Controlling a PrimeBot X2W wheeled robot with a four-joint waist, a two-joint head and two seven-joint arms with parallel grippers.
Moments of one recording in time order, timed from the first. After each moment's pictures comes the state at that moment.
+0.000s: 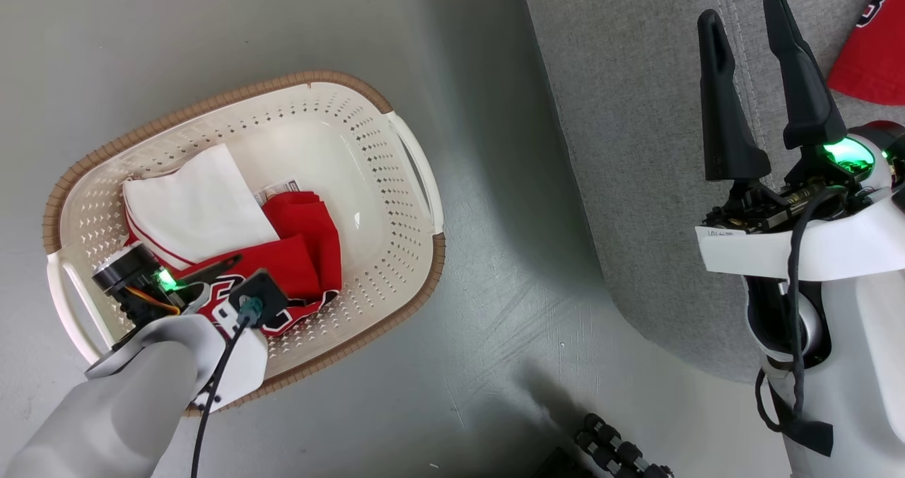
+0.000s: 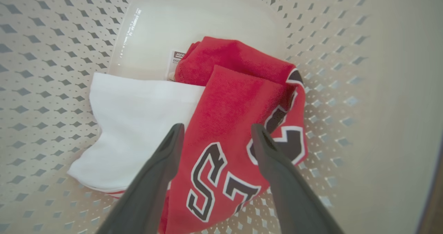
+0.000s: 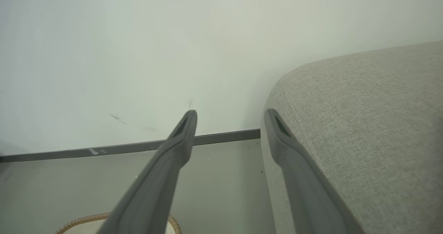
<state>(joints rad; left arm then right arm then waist) -0.71 0.31 -0.75 0.80 0.05 -0.12 -0.04 -0.44 -0.04 0.08 -0.19 0.30 0.13 -0.26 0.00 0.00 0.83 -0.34</state>
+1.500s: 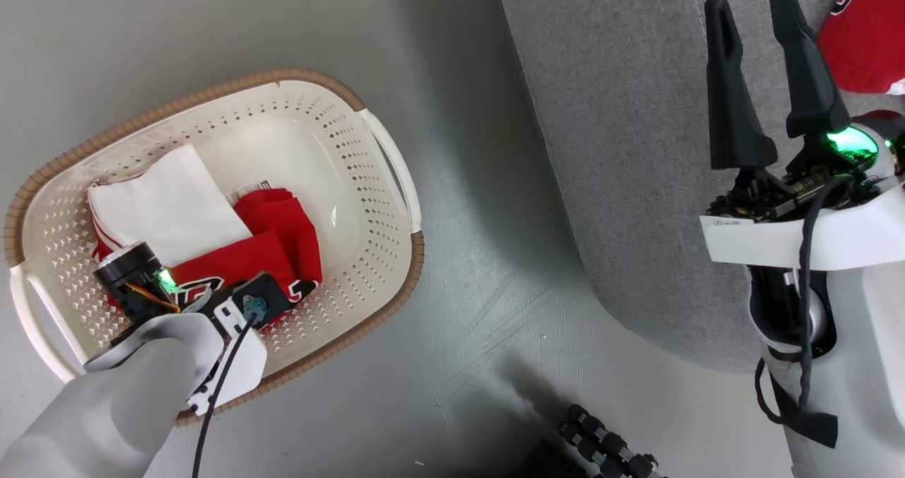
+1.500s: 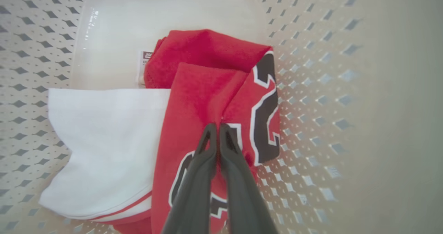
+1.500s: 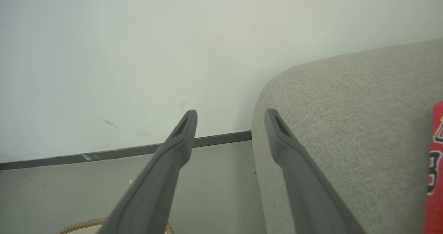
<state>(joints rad) -0.75 0.33 -0.88 0.82 0.00 -0.13 0.04 -0.46 -0.04 0.08 -0.18 0.34 0.13 -0.26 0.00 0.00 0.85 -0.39</state>
